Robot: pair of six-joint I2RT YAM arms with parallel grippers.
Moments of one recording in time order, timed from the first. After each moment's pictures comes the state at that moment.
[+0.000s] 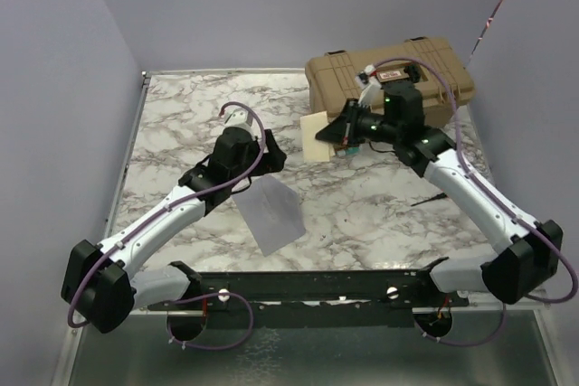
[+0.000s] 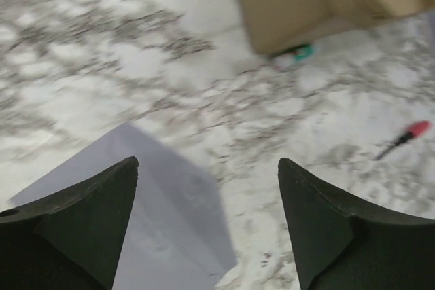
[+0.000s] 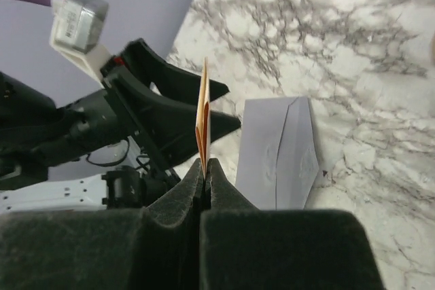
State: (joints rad) left arm -0.63 1.17 0.87 -0.13 -0.07 -0.60; right arm 0.46 1.29 1.22 -0.26 -0.55 0.59
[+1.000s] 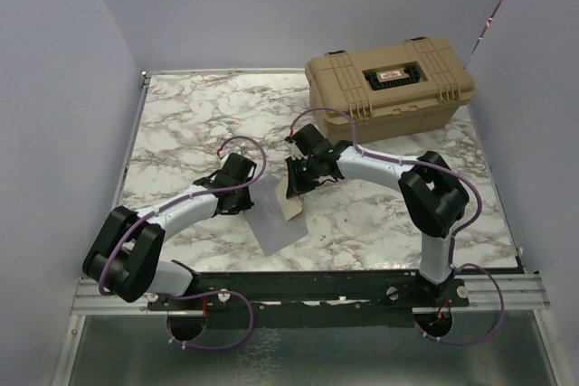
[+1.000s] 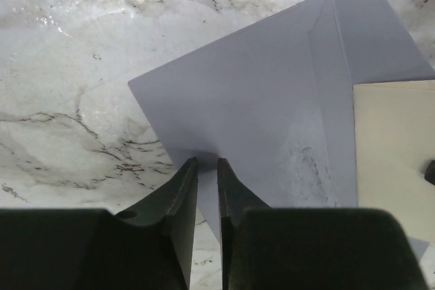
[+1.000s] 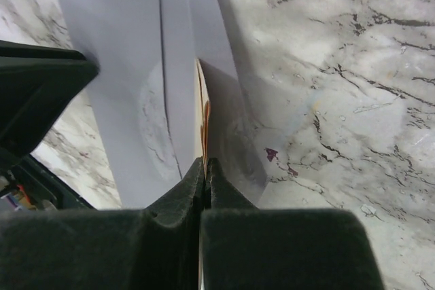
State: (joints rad) left arm -0.52 1.37 0.65 -0.32 -0.14 -0.62; right arm 0.77 1.92 1.31 -0.39 -0.29 0.48
